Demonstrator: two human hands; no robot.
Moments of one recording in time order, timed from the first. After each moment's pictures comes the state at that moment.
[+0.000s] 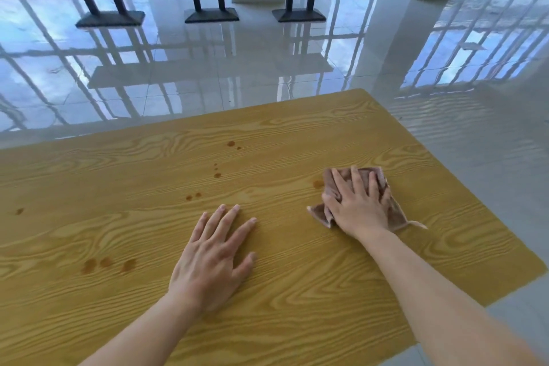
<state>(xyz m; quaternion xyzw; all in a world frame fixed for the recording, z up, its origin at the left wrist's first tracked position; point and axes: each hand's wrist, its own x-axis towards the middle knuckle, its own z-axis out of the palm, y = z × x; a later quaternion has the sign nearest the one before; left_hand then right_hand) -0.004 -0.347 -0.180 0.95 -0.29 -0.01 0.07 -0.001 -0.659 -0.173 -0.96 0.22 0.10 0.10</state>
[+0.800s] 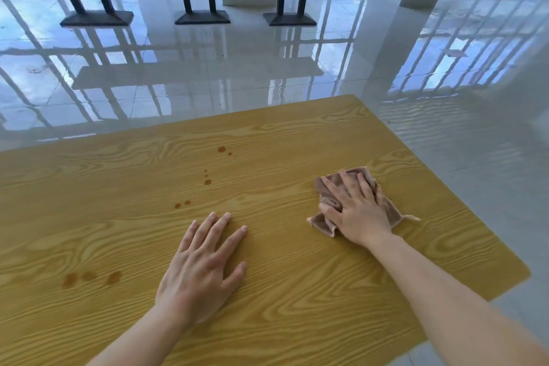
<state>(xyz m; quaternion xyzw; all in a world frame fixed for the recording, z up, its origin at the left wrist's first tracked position) -0.002 -0.344 -0.185 0.95 -0.30 0.00 0.09 -0.008 -0.684 -0.169 -0.98 0.17 0.09 0.06</state>
